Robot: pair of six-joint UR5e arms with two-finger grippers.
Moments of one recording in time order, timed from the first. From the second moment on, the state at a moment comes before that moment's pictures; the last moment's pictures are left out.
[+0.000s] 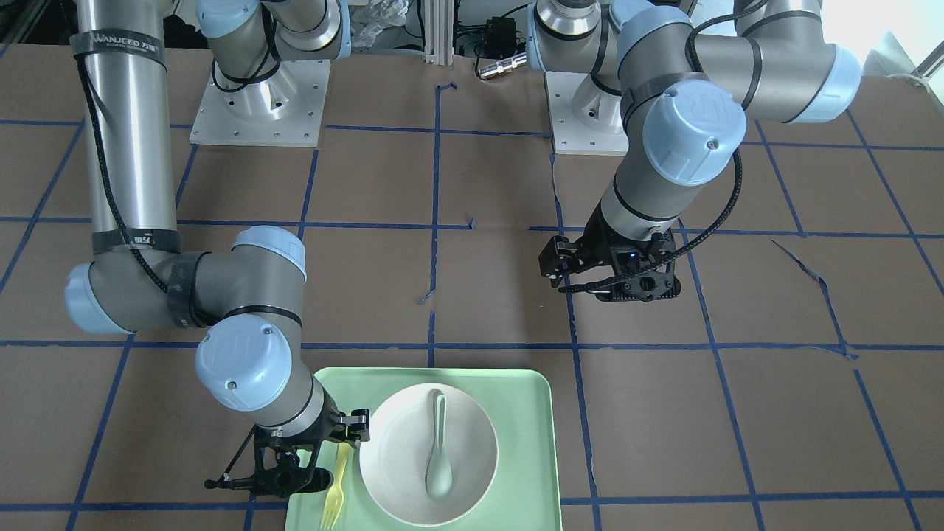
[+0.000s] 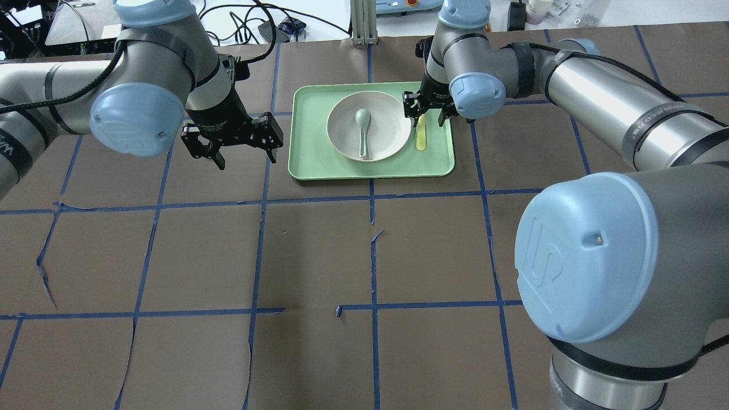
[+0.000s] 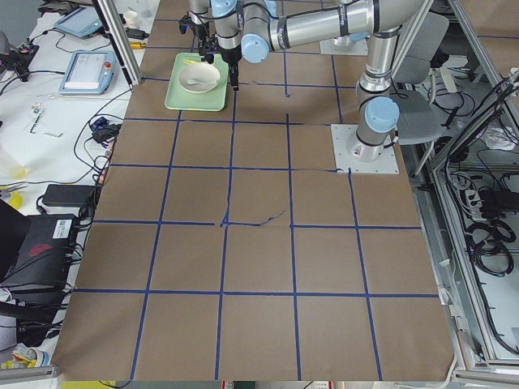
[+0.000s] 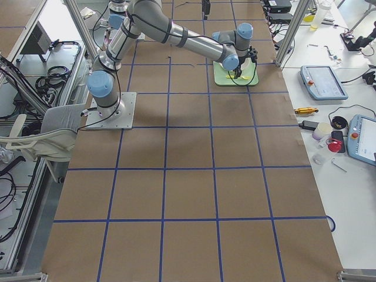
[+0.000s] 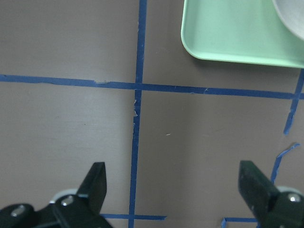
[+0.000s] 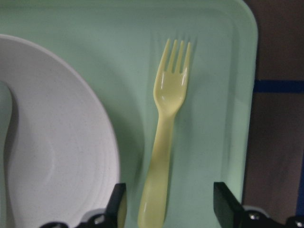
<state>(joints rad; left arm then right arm) -1.62 -1.76 -1.67 -1.34 1.53 -0.13 1.68 -0.89 1.35 -2.09 -1.50 0.07</state>
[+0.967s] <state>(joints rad) -1.64 -1.74 -1.50 -1.64 1.56 -0.12 1.68 -1.36 1.35 -1.46 -1.59 0.03</state>
